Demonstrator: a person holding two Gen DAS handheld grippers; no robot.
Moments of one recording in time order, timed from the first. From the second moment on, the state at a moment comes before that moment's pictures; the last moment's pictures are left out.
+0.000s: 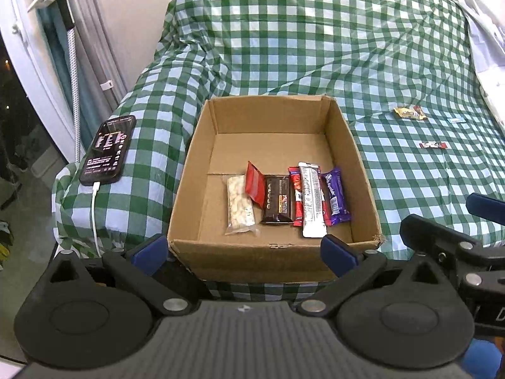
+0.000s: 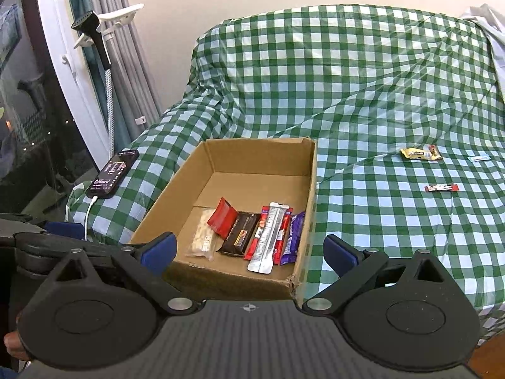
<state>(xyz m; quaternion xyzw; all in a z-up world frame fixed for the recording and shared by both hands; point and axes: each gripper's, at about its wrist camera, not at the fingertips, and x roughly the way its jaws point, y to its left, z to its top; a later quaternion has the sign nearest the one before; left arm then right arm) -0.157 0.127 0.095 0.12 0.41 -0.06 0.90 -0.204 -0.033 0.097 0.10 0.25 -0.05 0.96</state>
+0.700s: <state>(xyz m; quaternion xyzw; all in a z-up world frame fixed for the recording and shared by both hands) -0.071 -0.024 0.080 0.19 0.44 -0.15 0.87 -0.213 -0.180 0.064 0.20 0.24 -0.18 0.93</state>
